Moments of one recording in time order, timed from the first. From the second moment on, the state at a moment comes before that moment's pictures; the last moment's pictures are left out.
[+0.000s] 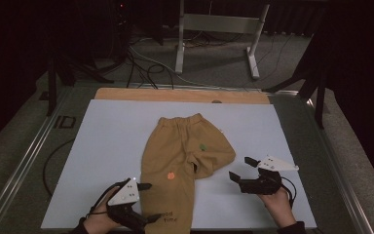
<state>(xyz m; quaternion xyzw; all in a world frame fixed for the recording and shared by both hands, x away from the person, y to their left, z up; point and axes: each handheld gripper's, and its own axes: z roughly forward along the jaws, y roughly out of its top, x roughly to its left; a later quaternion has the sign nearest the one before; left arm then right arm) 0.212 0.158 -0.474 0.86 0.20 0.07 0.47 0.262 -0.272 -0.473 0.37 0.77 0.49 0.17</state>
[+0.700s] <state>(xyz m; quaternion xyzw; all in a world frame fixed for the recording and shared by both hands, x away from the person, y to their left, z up) 0.228 0.217 -0.480 0.80 0.35 0.20 0.45 0.292 -0.273 -0.498 0.39 0.79 0.46 0.14</state>
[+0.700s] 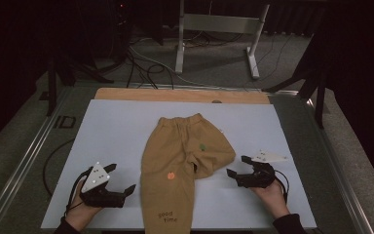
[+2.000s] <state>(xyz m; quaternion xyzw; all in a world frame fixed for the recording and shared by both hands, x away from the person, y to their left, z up) 0.222 0.229 -0.485 0.79 0.36 0.21 0.46 0.301 -0.242 -0.419 0.33 0.79 0.46 0.24</state>
